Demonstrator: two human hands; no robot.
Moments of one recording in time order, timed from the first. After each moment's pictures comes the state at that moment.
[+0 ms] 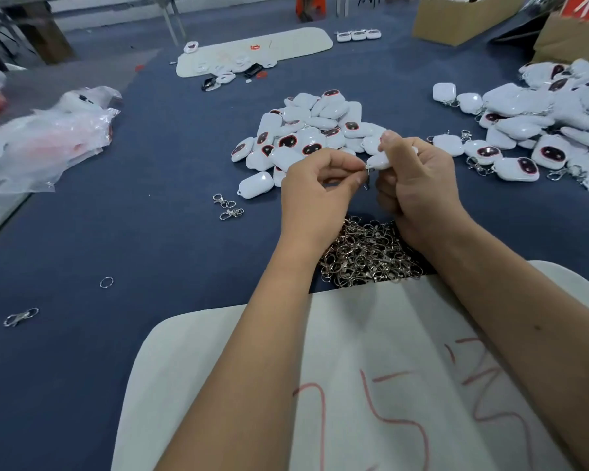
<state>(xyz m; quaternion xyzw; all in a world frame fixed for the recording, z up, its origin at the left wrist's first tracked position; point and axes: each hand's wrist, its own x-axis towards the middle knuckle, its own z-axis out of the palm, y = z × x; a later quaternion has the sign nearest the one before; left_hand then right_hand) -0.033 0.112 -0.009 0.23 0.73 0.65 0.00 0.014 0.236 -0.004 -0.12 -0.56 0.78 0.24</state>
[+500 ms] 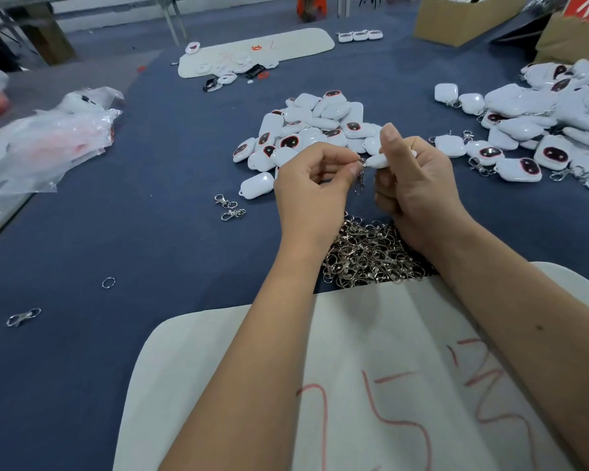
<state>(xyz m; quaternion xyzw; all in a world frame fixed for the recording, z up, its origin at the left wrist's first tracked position) -0.033 0.113 -0.008 0.20 0.68 0.70 -0.04 0.016 0.233 -0.003 -0.11 -0.55 0.79 0.23</state>
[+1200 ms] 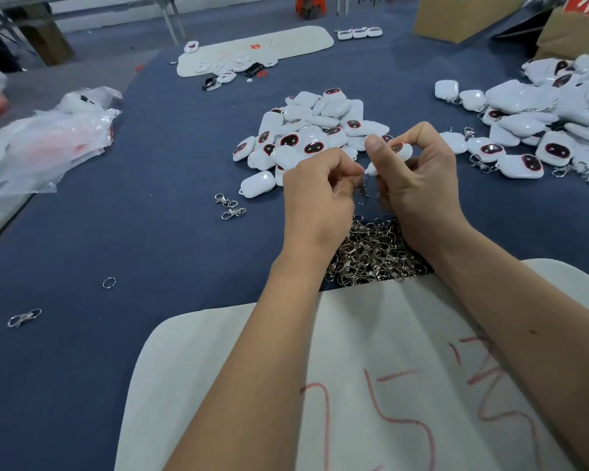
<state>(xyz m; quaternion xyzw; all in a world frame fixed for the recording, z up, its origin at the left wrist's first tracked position) -0.033 0.111 -0.015 0.26 0.77 0.58 -0.07 0.018 0.232 -0.008 -0.08 -0.62 0.72 0.30</state>
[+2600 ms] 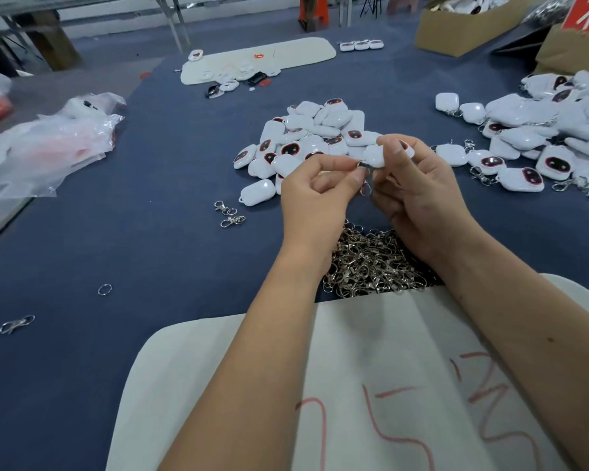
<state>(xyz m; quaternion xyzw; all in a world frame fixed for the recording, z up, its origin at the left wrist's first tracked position) -0.027 0.117 -0.004 0.12 0.62 0.77 0.07 0.016 0.239 -0.005 -0.04 -0.53 0.82 0.21</state>
